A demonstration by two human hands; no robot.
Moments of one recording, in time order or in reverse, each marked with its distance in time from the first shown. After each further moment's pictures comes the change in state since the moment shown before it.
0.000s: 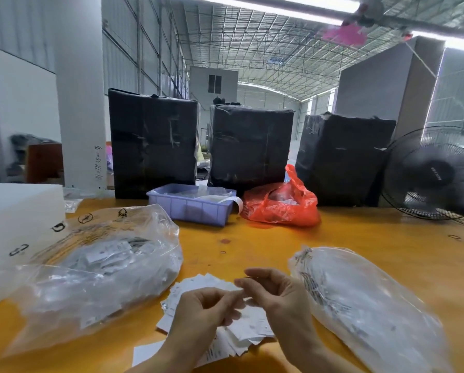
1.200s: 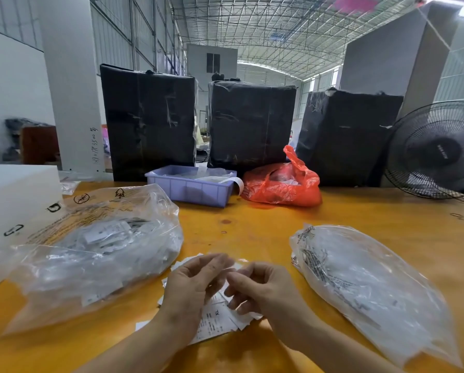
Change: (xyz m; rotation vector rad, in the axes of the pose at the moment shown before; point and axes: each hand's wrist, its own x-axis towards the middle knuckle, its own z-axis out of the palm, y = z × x) left_hand 0.010 -0.008 -0.011 -0.386 0.082 -0.063; right_hand -0.002 0.009 0.003 0.090 -0.307 0.243
